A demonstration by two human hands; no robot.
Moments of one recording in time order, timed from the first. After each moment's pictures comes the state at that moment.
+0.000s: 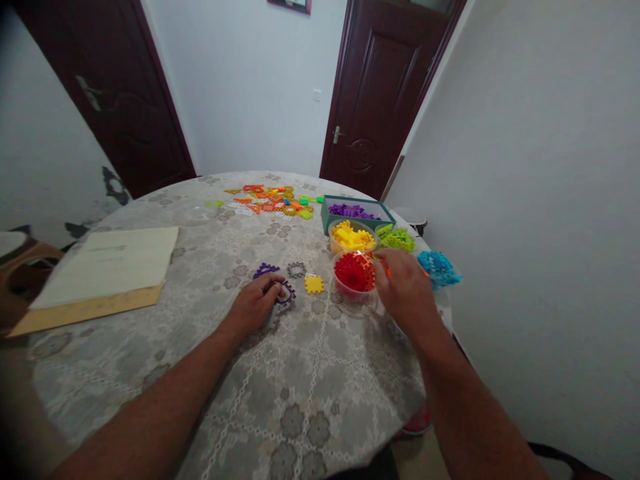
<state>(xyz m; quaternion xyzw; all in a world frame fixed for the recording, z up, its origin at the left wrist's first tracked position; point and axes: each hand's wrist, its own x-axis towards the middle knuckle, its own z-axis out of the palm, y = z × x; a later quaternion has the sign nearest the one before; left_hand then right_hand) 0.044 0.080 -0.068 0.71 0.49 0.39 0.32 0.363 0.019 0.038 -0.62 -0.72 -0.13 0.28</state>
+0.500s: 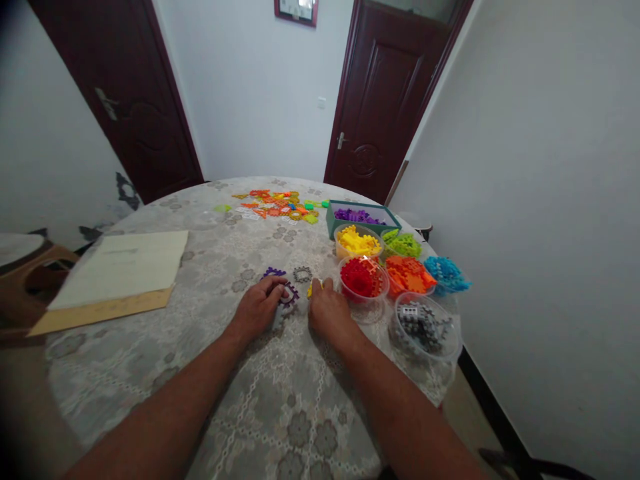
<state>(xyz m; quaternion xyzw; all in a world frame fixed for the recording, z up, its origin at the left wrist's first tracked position) 0.042 0.080 -0.065 0.67 0.52 0.42 0.33 0.229 0.054 -0.038 -0.68 -0.74 0.03 0.01</state>
